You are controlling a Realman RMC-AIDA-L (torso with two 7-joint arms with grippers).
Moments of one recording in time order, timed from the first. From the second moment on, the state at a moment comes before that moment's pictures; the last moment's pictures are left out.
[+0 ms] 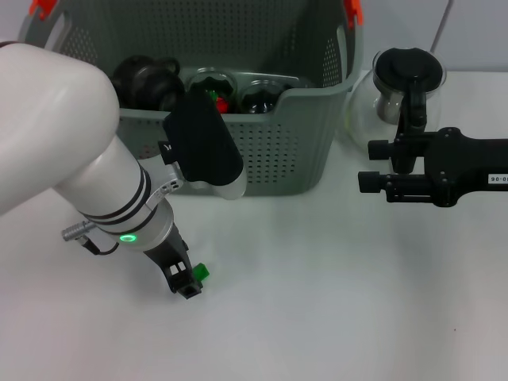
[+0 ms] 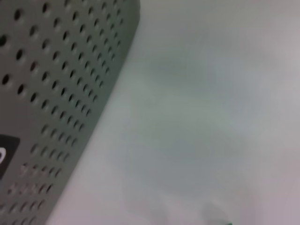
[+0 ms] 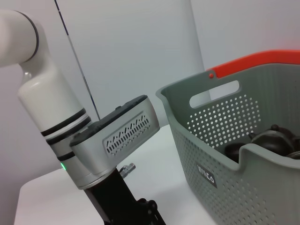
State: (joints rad) left arm -0.55 -2.17 -1.47 -1.32 -0.33 1.44 -2.43; right arm 0.59 2.05 -0.74 -0.81 -1.99 -1.68 1.59
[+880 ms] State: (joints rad) left arm -0.55 -2.17 -1.41 -1.33 -0.32 1.41 -2.45; right arm 0.58 2.05 -0.74 -0.82 -1.99 -1.69 1.59
